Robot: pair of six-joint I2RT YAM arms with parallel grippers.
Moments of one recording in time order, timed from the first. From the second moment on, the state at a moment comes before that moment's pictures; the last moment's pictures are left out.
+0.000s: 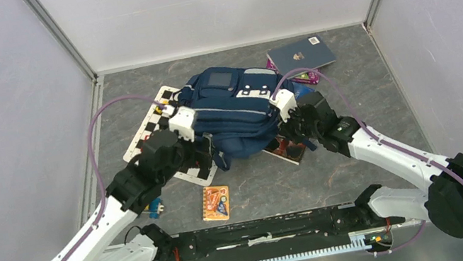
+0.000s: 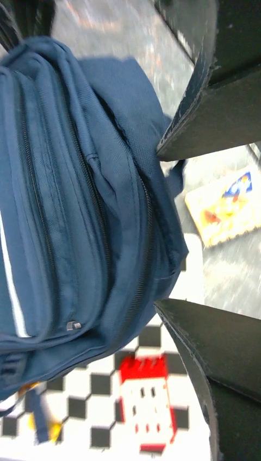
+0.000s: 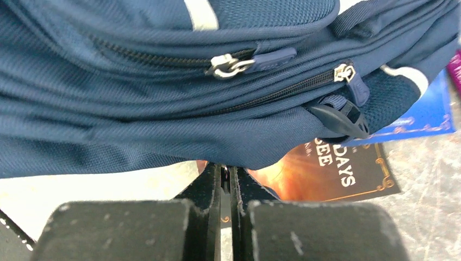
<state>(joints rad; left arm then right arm) -0.77 0.87 0.91 -0.55 -0.21 -0.09 0.58 1.14 0.74 -0.22 -0.13 -0.14</state>
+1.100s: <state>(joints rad) -0.73 0.72 0.46 -0.40 -0.31 -0.96 0.64 1.08 0.56 -0.22 -0.09 -0.09</state>
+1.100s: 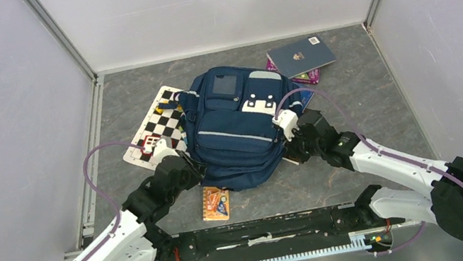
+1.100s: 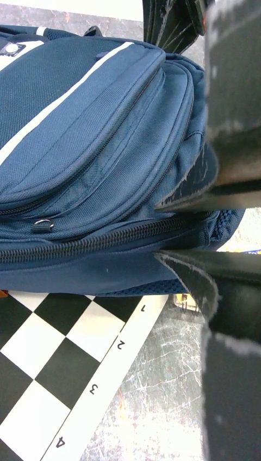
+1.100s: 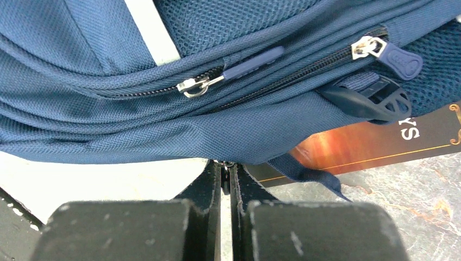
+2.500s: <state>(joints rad) -0.72 0.67 0.42 -0.42 -0.45 -0.99 1.29 1.45 0.83 -0.18 0.12 0.39</state>
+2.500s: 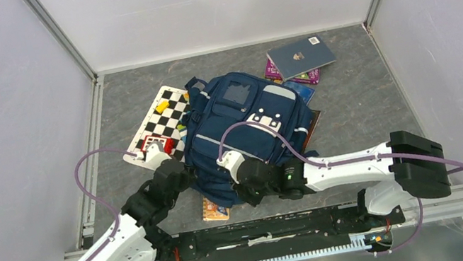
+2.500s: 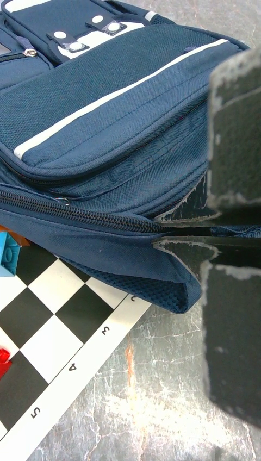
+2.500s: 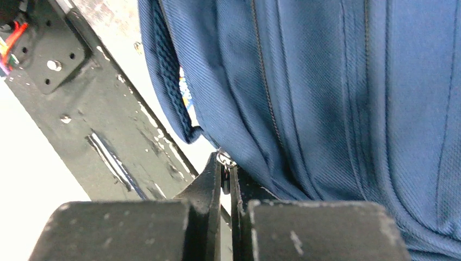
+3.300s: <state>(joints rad) -0.72 0.68 0.42 -0.44 -0.51 -0.96 1.33 1.58 1.00 -0.17 0.12 0.39</state>
